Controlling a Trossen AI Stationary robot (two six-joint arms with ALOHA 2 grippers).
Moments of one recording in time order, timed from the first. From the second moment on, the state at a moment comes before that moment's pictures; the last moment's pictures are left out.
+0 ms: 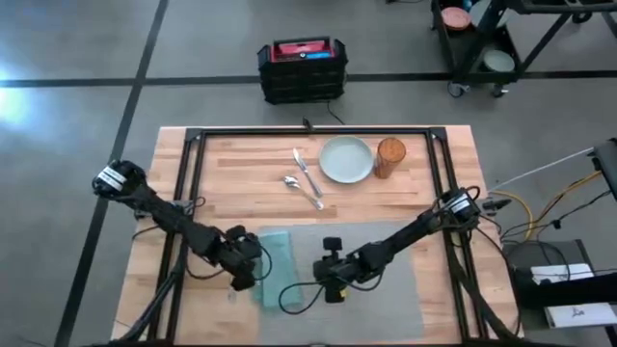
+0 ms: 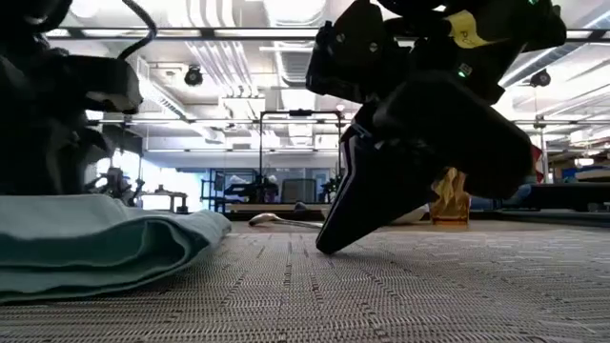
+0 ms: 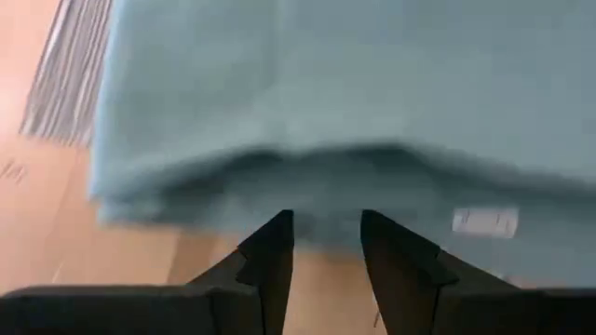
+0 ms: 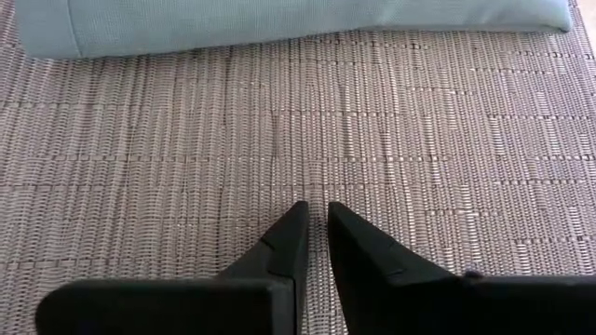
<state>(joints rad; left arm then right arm) -0.57 1.44 0.71 -0.48 -0.22 -0.83 0.44 2.03 1.22 -0.15 0.32 0.27</state>
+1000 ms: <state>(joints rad) -0.58 1.44 0.67 -0.35 -0.20 -0.89 0.44 2.03 1.22 -0.14 0.32 0.27</state>
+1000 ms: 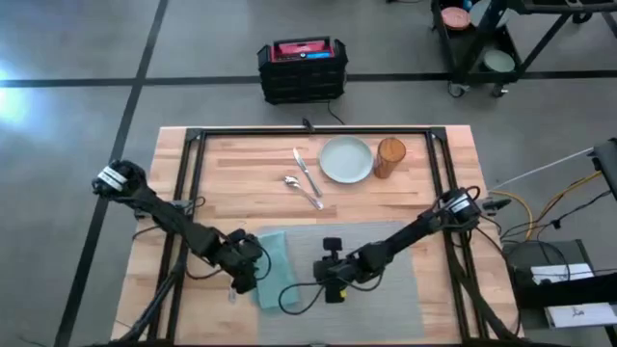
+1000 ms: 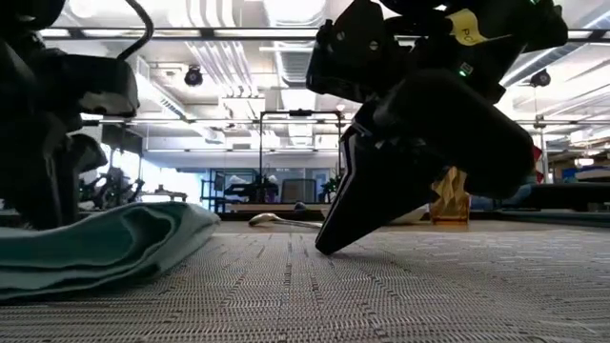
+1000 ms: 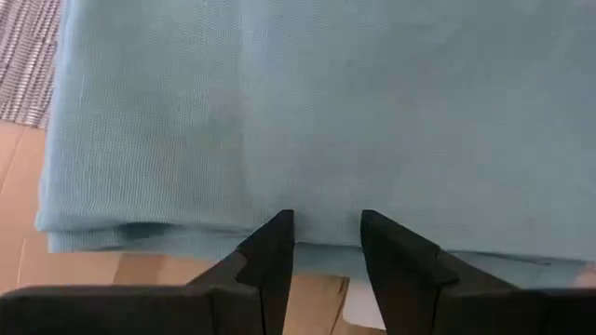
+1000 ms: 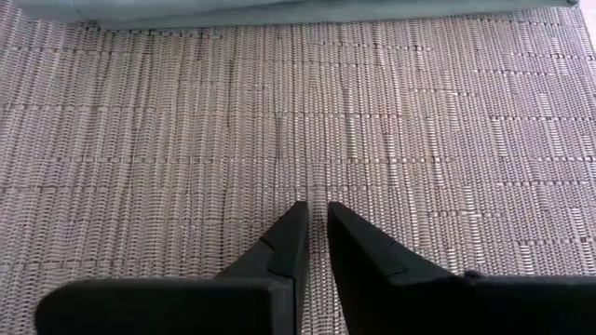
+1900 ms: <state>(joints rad) -0.53 1.39 0.62 -0.52 -0.30 -0.77 0.44 2.03 1.21 -0.14 0.32 0.27</state>
